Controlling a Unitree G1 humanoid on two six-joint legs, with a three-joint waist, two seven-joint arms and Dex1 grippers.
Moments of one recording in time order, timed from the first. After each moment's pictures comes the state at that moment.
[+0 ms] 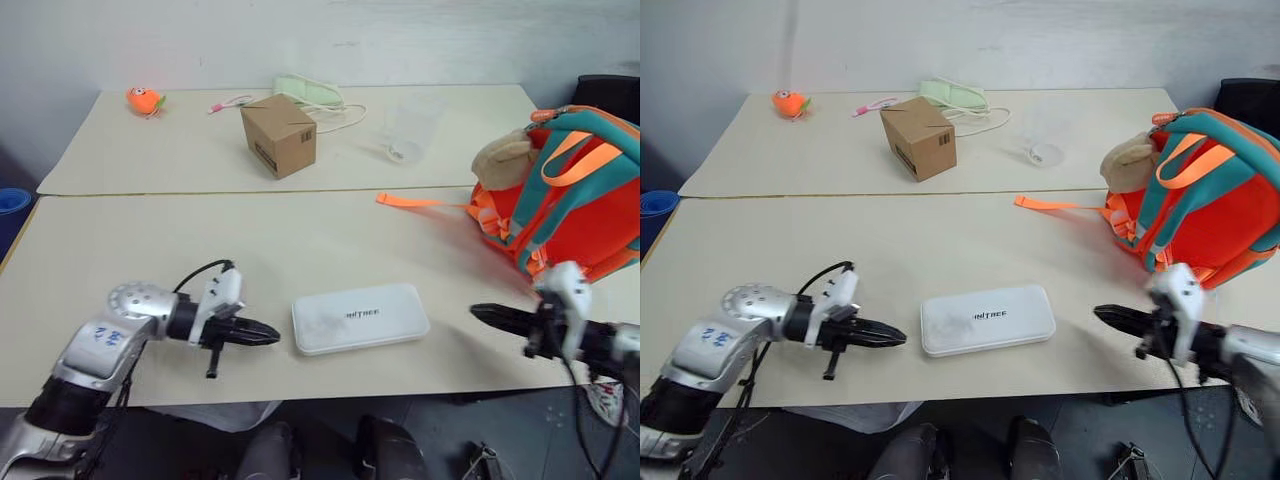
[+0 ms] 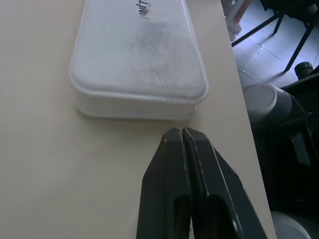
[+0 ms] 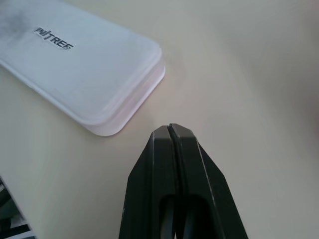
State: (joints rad) left arm -0.34 0.77 -0.18 -0.17 -0.40 0.51 -1.18; right arm 0.02 -0.84 -0.24 -0.26 0.54 0.61 0.91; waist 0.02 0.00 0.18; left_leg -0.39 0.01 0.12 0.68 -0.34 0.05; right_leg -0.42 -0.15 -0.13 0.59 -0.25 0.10
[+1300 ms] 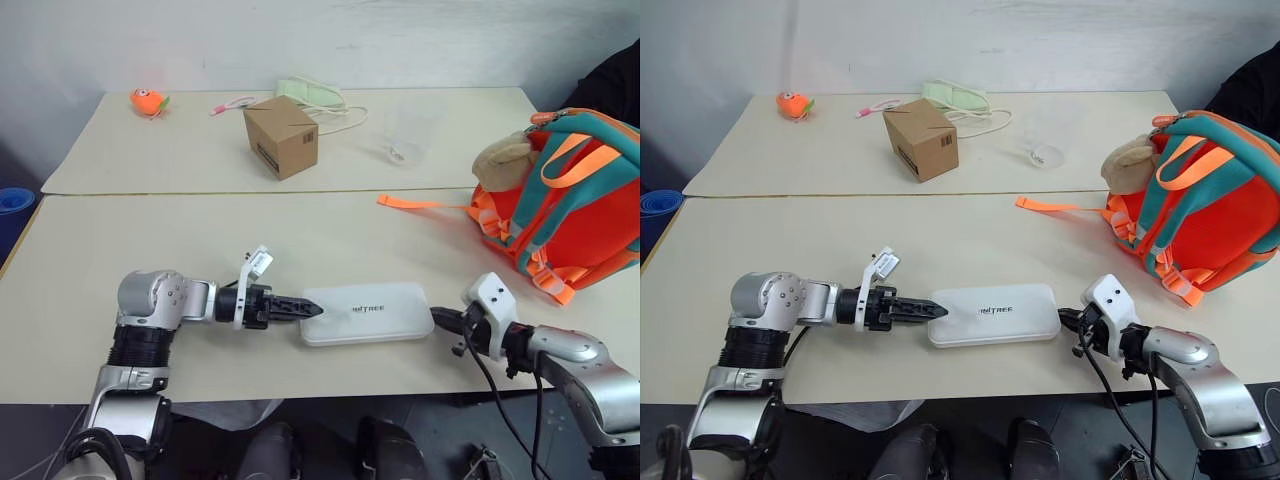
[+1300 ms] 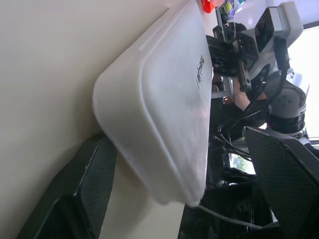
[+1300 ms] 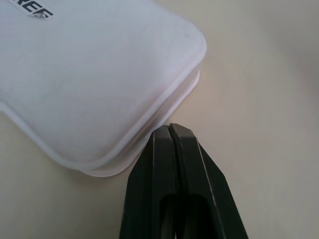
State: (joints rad) left arm -0.62 0.41 0.06 0.13 -0.66 1.57 -0.83; right arm -0.01 -0.70 -0.08 -0.31 0.39 0.57 0.75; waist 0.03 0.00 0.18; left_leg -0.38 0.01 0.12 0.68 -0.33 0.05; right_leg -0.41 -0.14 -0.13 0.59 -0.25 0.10
